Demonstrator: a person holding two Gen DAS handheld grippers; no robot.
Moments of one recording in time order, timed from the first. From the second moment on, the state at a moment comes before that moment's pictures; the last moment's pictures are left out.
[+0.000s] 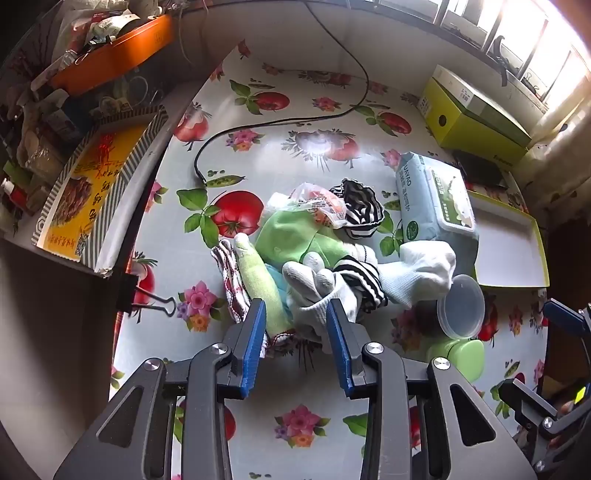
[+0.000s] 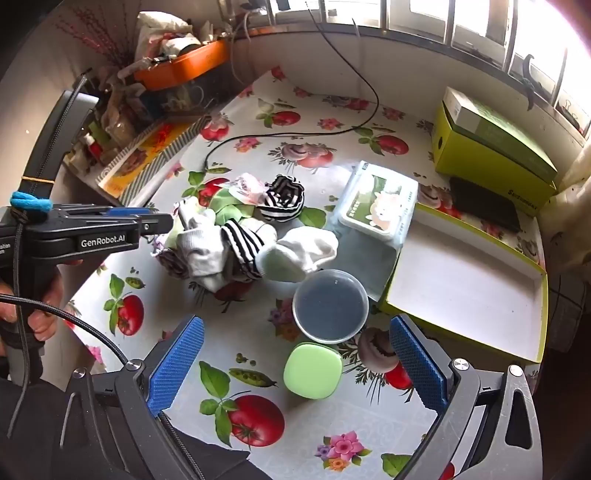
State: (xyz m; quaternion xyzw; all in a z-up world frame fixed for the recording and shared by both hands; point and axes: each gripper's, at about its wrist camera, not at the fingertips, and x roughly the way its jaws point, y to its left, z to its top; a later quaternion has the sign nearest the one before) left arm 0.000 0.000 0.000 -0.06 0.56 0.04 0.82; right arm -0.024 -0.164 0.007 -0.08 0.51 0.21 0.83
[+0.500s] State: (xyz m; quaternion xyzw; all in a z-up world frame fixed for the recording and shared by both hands) left arm -0.005 0.001 -0.006 -0.07 0.57 0.04 0.82; right arm -0.025 -0.154 0.004 -0.08 0.51 0.22 0.82
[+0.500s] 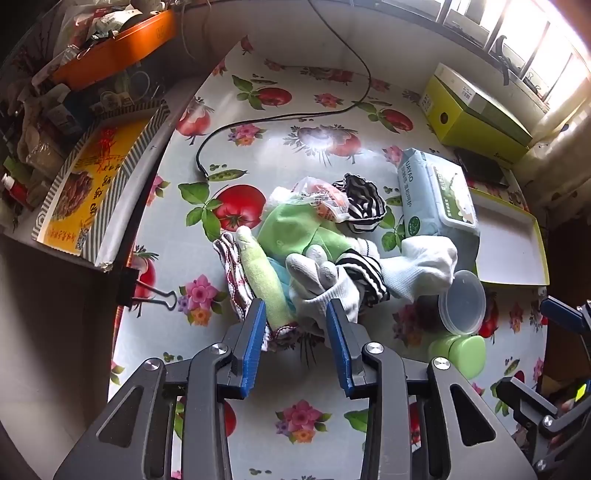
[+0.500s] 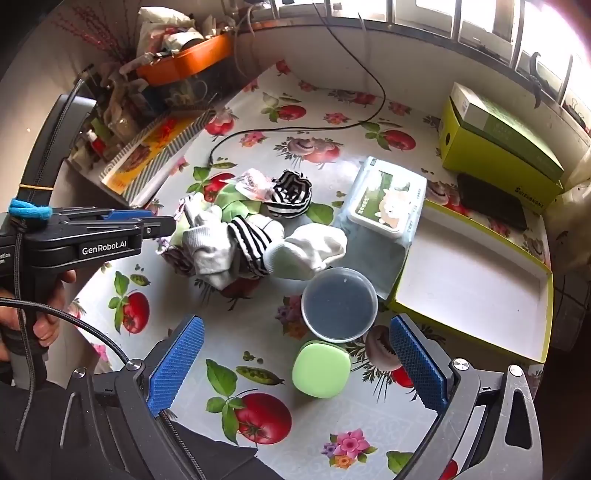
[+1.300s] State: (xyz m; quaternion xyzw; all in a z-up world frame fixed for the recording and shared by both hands) left arm -0.002 0.002 -0.013 -0.07 0.58 0.04 0.81; right arm -0.017 -0.150 0.005 -0.08 0.52 0.24 0.82
